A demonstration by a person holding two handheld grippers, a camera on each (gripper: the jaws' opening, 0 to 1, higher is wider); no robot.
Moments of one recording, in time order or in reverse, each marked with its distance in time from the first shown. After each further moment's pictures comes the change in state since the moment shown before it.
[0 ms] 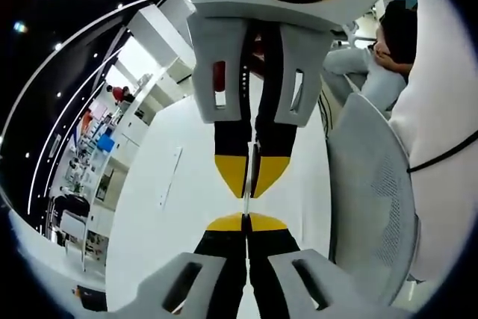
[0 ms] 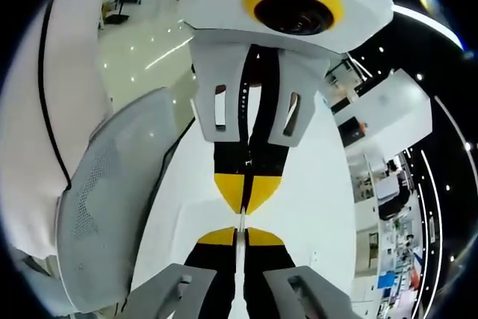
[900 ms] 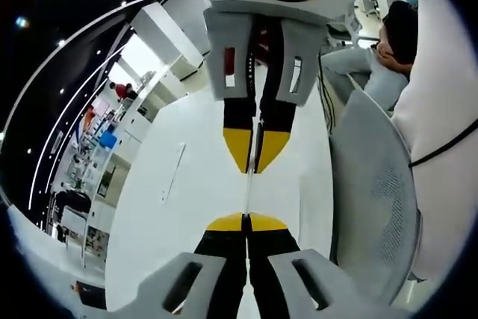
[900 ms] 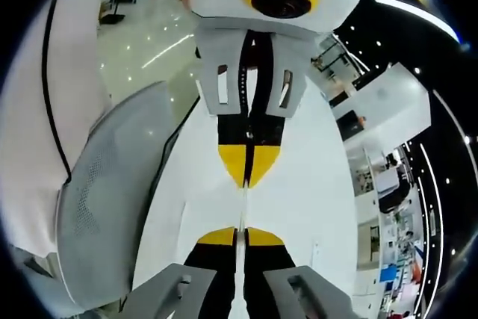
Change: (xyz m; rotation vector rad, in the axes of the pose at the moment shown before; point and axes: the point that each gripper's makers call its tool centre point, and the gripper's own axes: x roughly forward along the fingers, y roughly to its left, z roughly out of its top) left arm -0.004 0.006 -0.010 -0.018 0.008 0.020; right arm -0.005 -0.001 -0.017 0.032 0.019 -0.006
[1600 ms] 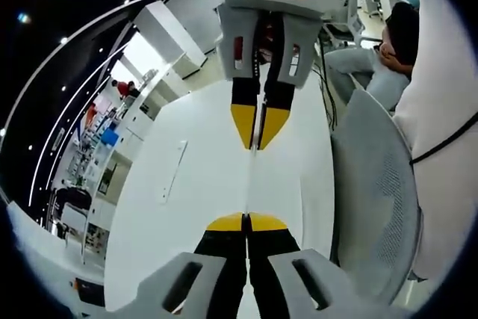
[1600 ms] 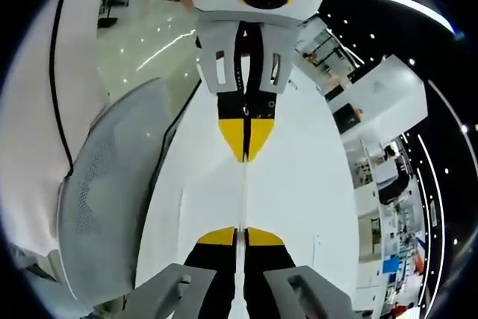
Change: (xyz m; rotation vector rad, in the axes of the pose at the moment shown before) left arm -0.003 0.001 -0.004 -0.011 0.006 0.007; right arm -0.008 0.001 -0.018 0.040 0.014 -0.011
